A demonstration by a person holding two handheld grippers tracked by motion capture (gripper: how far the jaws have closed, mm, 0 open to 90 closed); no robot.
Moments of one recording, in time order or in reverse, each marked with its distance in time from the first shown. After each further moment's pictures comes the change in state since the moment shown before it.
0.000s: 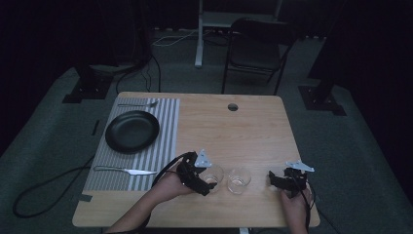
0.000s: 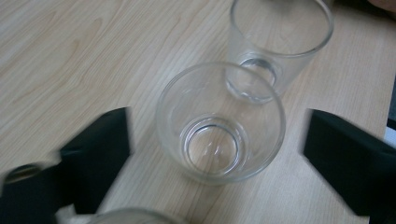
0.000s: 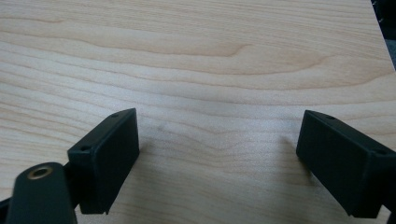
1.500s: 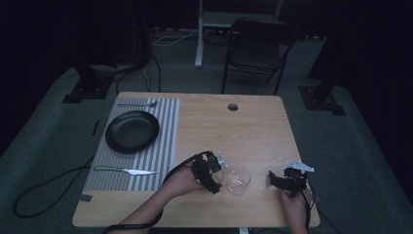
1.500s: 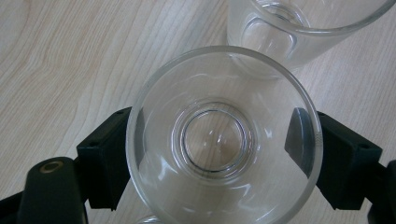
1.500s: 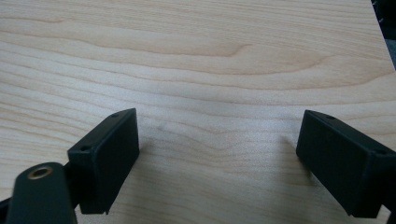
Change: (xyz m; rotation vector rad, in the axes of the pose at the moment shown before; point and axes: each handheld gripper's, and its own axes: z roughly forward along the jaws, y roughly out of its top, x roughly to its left) left arm -0.004 0.028 0.041 0.281 0.010 0.055; right arm 0.000 0.000 0.000 0.000 0.000 0.000
